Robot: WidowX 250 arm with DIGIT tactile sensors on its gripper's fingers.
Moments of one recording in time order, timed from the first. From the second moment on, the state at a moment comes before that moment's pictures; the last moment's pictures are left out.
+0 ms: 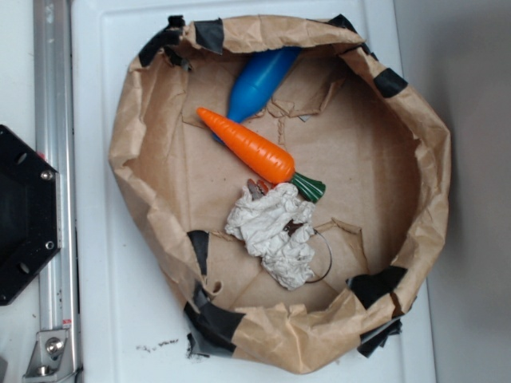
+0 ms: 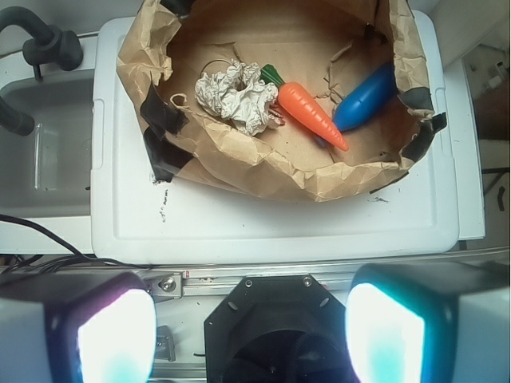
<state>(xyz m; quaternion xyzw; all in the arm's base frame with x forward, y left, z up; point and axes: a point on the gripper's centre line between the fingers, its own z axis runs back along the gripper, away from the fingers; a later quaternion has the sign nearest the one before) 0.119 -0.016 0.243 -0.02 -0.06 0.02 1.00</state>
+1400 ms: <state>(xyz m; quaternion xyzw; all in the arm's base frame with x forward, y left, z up) 0.244 -0.016 0.063 -0.07 -0.02 0.19 0.98</state>
